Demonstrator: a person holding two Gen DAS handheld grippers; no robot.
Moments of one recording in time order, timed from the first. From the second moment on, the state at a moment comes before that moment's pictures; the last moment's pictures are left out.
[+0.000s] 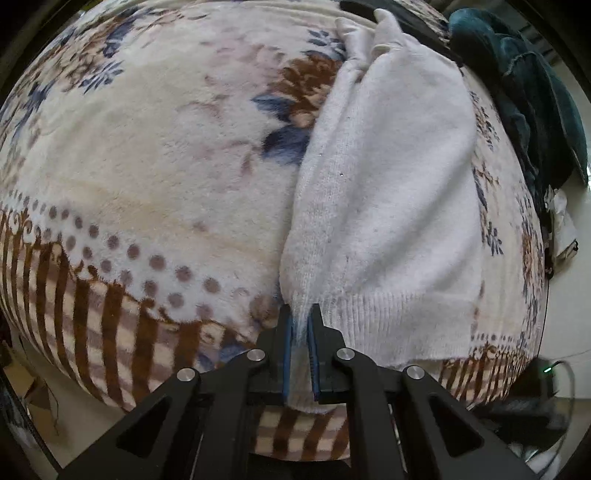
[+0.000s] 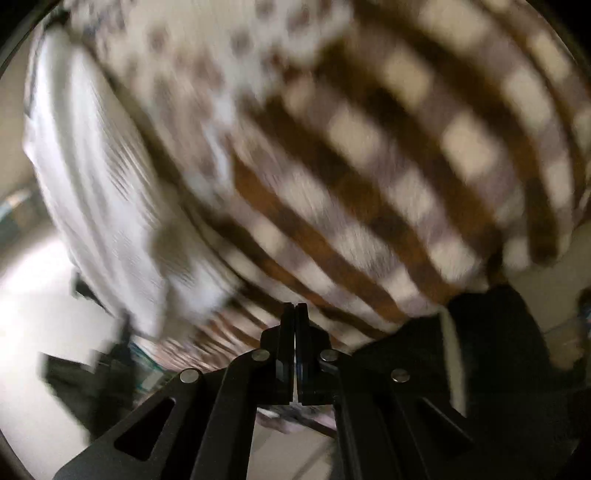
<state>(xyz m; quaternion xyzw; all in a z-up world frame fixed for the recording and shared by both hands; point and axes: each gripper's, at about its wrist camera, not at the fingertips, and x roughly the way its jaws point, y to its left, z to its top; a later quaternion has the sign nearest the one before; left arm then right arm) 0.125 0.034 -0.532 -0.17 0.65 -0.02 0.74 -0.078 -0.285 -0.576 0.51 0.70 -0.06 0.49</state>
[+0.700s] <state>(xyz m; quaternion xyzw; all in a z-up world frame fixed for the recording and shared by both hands) 0.118 0.059 -0.529 -0.16 0.67 -0.03 0.73 -0.069 -0.215 -0.557 0.54 0.70 -0.08 0.46</state>
